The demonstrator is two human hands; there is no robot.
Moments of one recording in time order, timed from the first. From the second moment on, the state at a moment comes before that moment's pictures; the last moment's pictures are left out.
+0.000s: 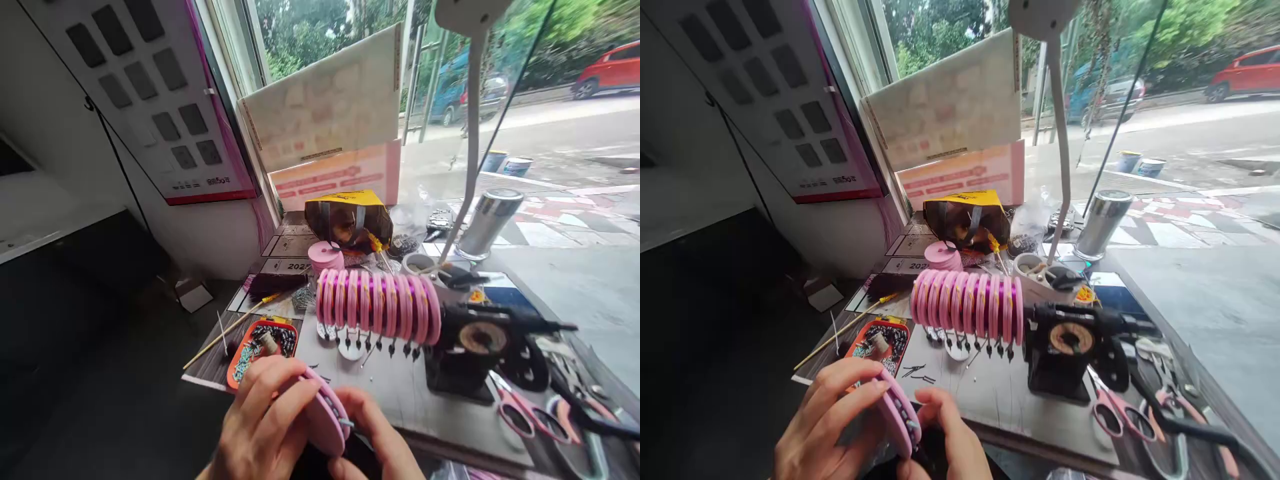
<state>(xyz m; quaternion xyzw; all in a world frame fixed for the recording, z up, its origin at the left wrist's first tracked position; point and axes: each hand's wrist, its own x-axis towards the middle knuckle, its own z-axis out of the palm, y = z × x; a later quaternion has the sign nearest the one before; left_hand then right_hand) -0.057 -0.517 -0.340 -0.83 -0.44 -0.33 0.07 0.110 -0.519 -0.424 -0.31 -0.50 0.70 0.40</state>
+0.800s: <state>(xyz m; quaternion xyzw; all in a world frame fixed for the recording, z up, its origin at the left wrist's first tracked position) -0.140 -0.656 -0.368 -0.97 -0.16 -0.18 0.05 0.031 -0.701 -0.444 -0.41 -0.43 0.65 0.48</state>
